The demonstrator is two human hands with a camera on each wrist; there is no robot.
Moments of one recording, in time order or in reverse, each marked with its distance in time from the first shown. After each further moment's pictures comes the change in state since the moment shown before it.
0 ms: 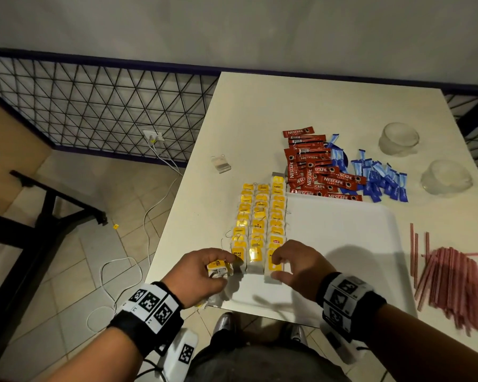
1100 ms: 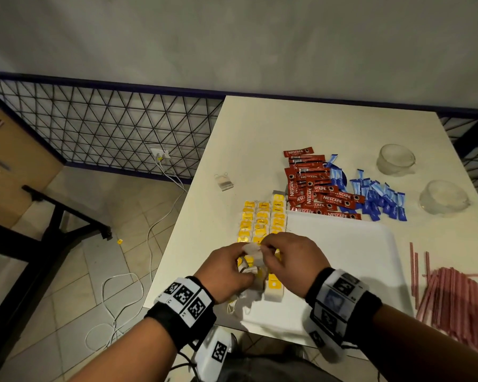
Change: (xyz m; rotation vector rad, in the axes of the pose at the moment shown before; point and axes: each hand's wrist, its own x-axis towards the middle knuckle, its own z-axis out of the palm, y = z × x) left_hand 0.035 0.035 0.021 0.034 0.078 0.089; right_hand 0.012 -0.062 -0.042 -0.061 0.292 -0.167
